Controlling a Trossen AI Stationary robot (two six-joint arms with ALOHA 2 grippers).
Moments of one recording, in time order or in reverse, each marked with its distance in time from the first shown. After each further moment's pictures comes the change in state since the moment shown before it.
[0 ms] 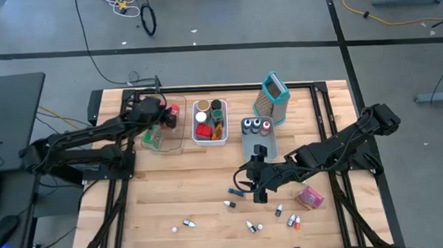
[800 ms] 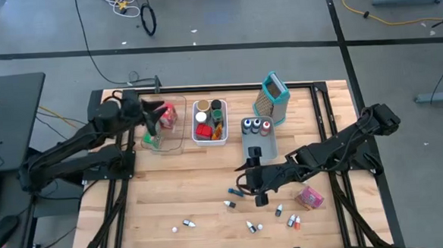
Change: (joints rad) left arm -0.001 -0.430 0.053 0.003 0.380 0.192; right arm -0.002 0.000 -0.001 0.103 -0.026 -0.258
